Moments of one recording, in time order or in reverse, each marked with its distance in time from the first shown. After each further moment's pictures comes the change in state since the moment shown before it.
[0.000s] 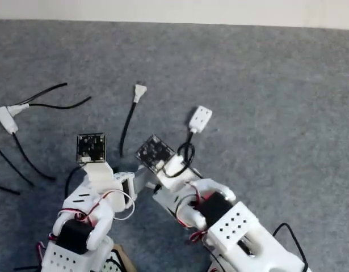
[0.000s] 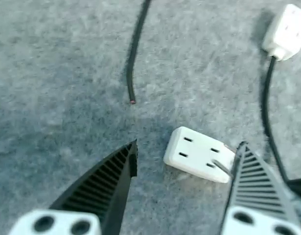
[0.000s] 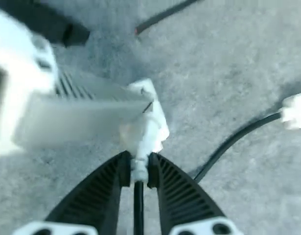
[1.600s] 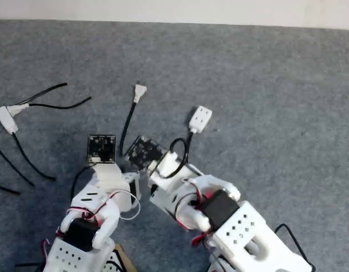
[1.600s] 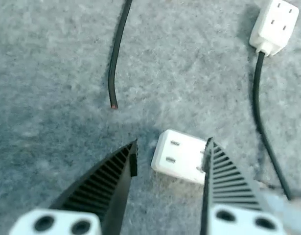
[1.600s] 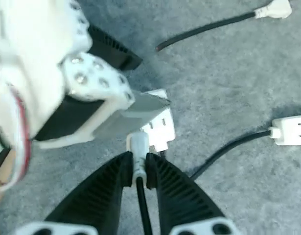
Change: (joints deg) left arm 3.1 0.0 5.0 -7.4 -0.1; right arm -2.5 1.0 -10.9 11.5 4.0
